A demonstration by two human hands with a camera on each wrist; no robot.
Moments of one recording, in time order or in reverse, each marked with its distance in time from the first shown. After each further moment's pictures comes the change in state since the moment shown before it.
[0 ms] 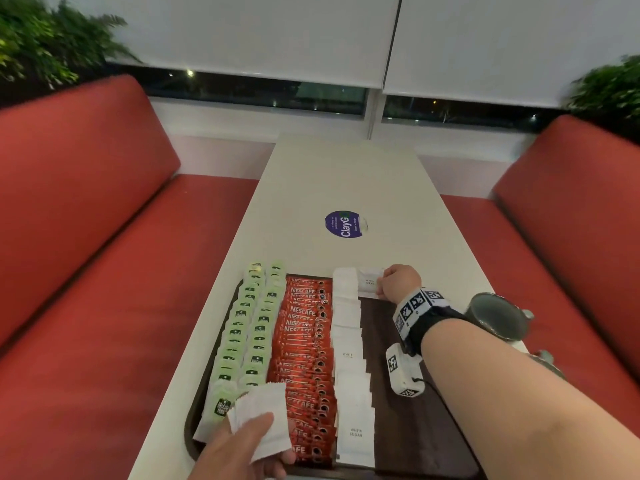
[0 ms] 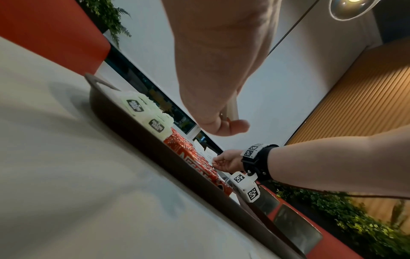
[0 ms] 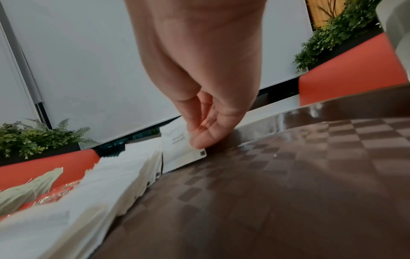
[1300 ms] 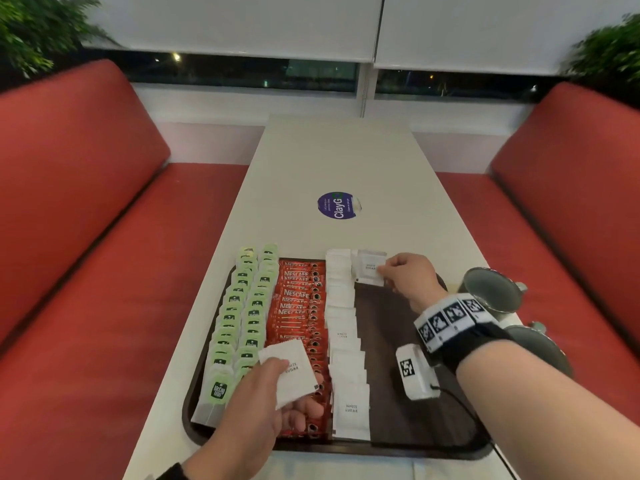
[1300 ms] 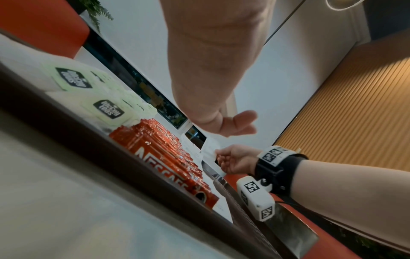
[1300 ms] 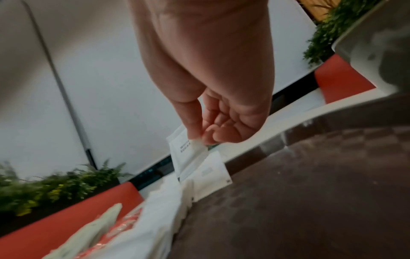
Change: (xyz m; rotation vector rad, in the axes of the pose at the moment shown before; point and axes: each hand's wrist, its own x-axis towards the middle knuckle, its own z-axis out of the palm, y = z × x) left_hand 0.024 0.002 0.034 0.021 -0.058 0.046; right_hand -0.069 0.010 -0.036 0.300 -0.014 -0.080
